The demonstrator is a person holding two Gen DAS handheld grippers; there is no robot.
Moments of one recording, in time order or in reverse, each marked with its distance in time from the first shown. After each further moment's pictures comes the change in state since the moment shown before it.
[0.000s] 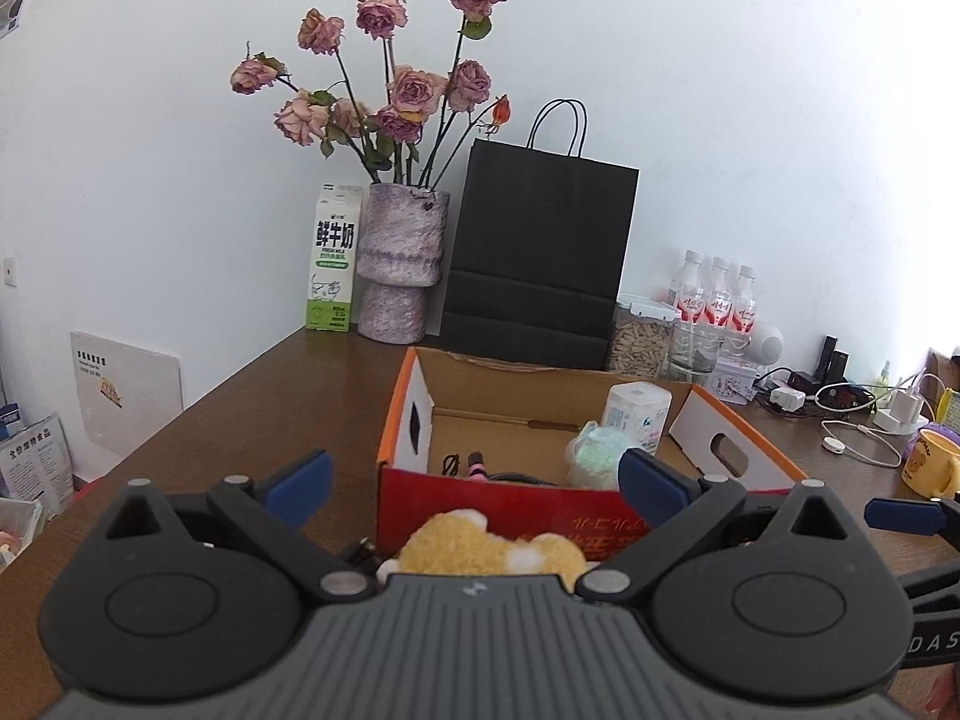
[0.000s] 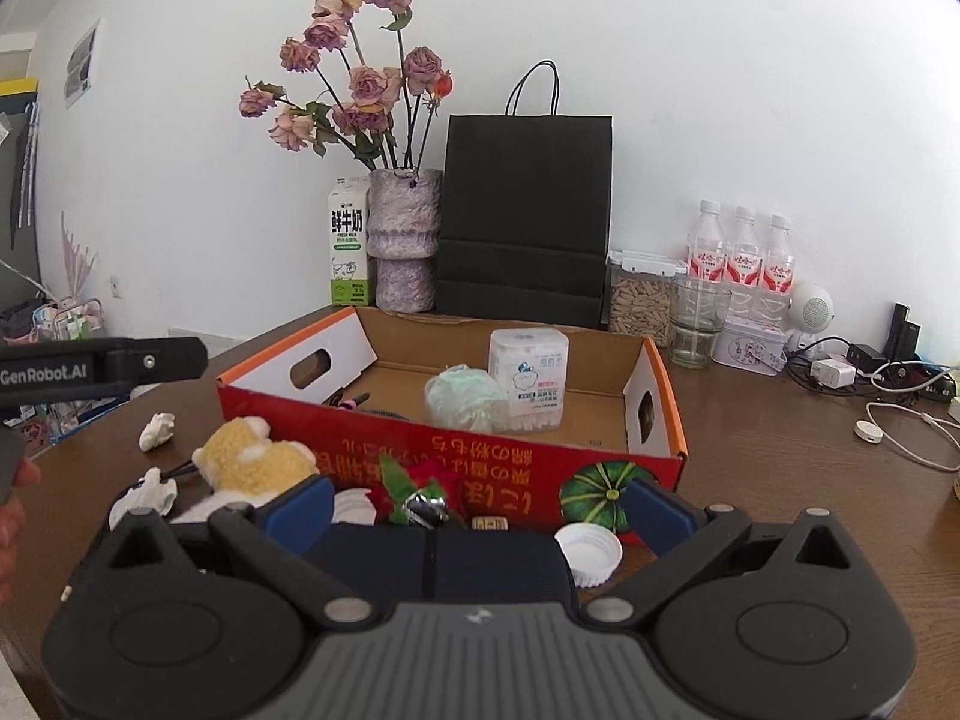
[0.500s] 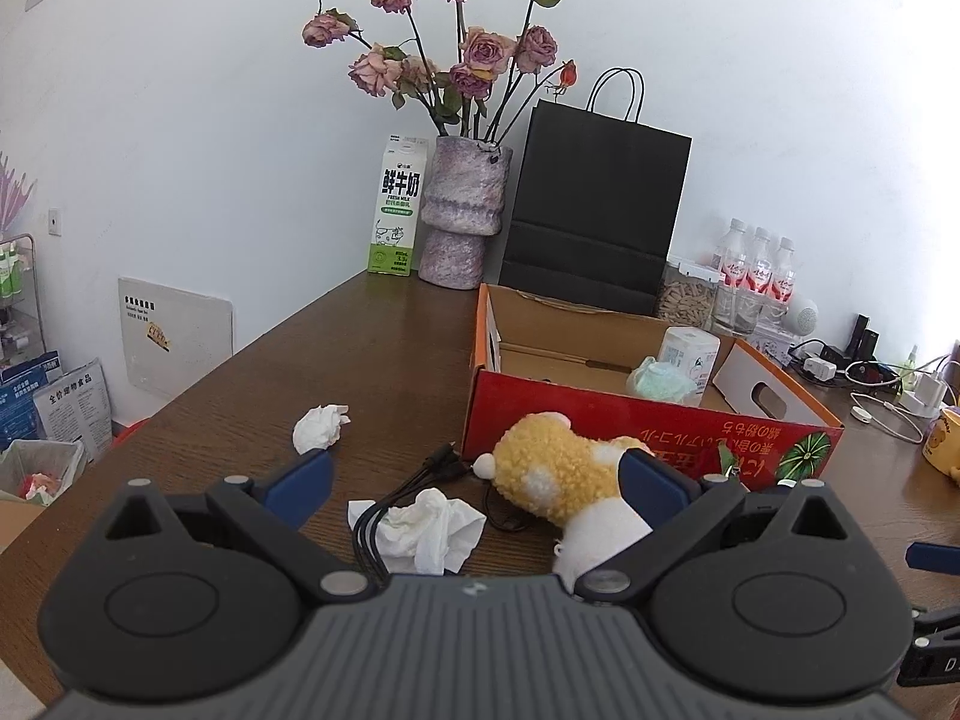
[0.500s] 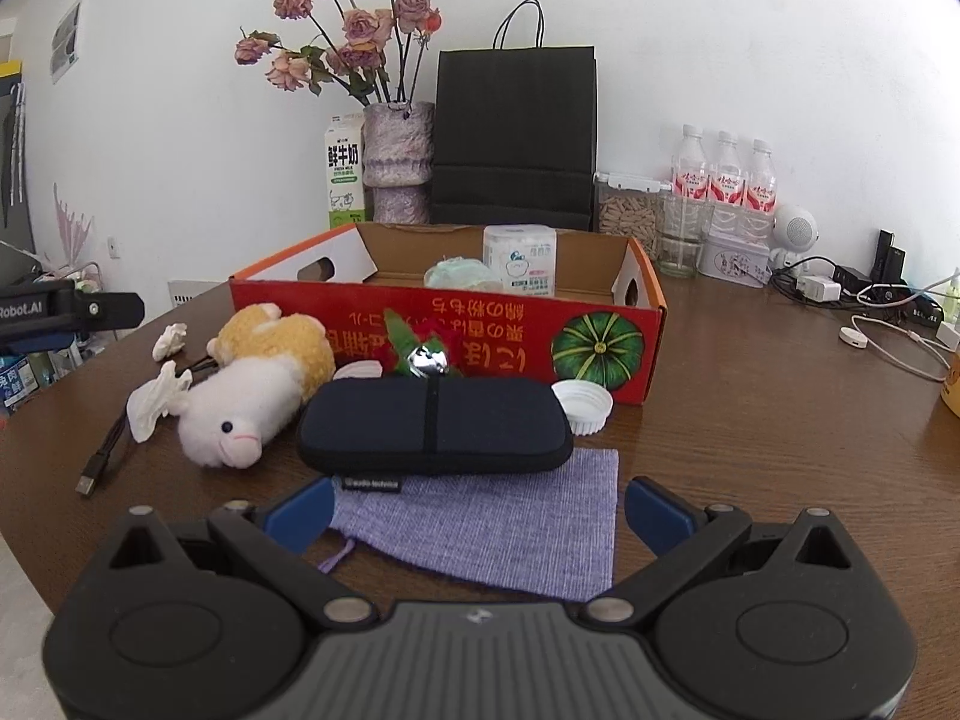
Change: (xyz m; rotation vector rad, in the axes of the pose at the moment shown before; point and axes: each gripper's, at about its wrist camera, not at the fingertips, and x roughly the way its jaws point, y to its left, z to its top) left arm -0.033 0.036 -0.028 -0.051 0.076 0.060; right arm -0.024 0.001 -0.052 0.031 0.115 0.001
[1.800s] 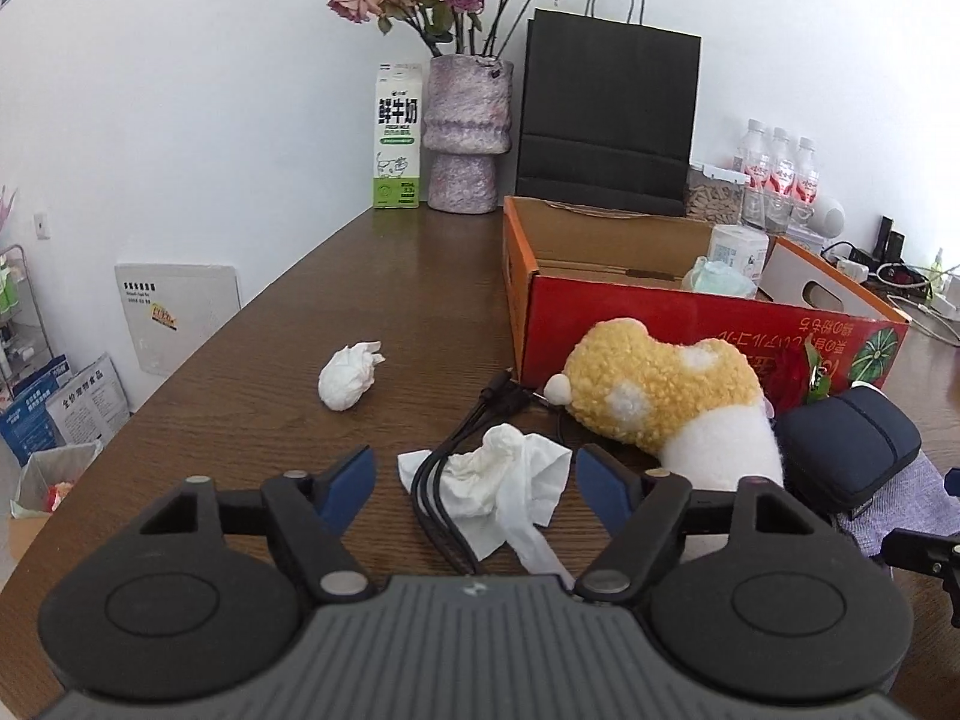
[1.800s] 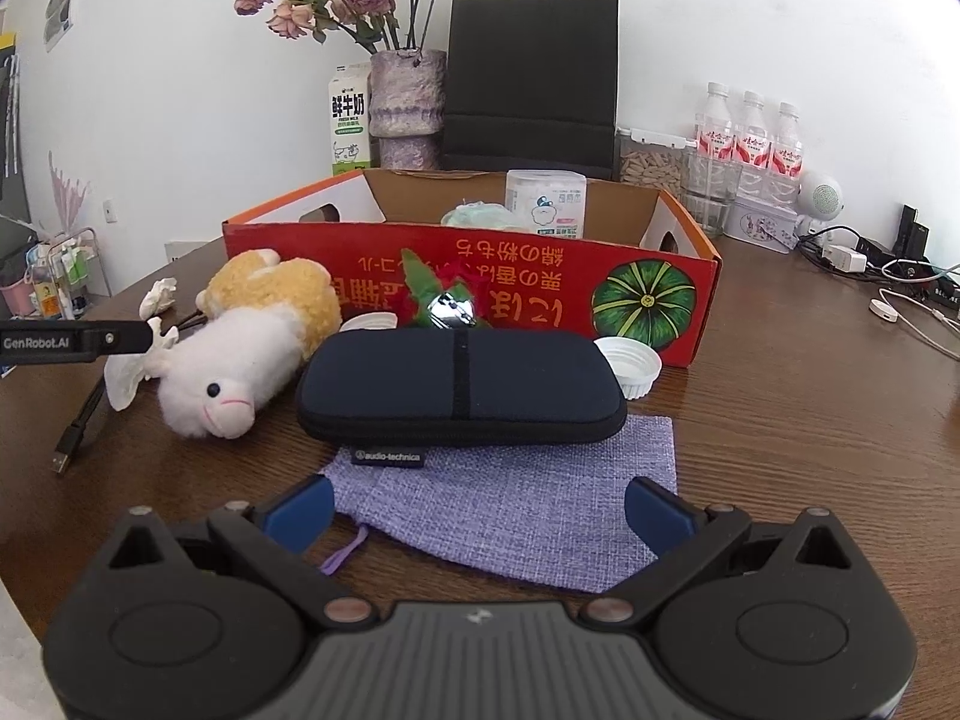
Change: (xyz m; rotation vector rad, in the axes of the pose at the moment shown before) left arm 0.046 0.018 -0.015 0.136 0.140 0.028; right arm 0.038 0.014 -0.003 -0.008 0.077 0.001
